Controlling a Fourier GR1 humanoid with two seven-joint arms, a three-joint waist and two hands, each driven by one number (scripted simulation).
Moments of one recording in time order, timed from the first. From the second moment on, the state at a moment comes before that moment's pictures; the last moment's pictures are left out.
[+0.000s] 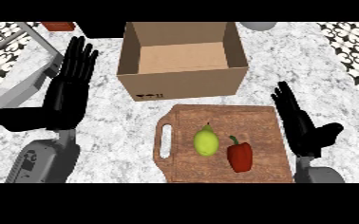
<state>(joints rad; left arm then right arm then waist) -0.25 0.25 -0.11 -1.58 0.34 0.21 -0.11 -0.06 -0.19 0.04 -1.35 -0.22 -0.04 -0.12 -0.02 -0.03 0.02</state>
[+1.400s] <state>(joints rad) -0.05 0.42 -0.18 -1.46 0.06 0.27 0.05 -0.49 -0.26 0.39 -1.30 0.35 -0.10 0.87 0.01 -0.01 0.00</state>
